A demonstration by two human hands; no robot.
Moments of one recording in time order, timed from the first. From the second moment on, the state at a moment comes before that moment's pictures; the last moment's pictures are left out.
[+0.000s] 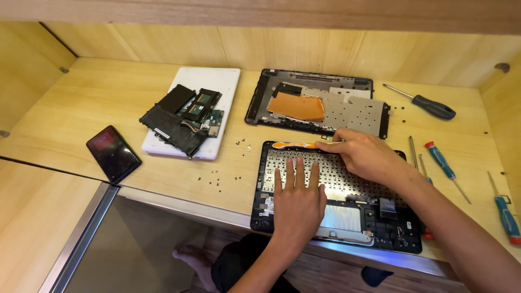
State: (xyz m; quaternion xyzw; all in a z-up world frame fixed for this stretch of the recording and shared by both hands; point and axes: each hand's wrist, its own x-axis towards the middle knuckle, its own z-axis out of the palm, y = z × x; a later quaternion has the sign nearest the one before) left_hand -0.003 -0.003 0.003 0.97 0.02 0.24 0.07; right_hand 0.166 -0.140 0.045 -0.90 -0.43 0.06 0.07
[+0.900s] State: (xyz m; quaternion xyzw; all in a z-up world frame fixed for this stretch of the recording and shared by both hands) left_hand 0.000 -0.007 0.000 0.97 0.03 0.24 0.07; right_hand 0.137 -0.113 0.089 -0.89 -0.43 0.15 0.04
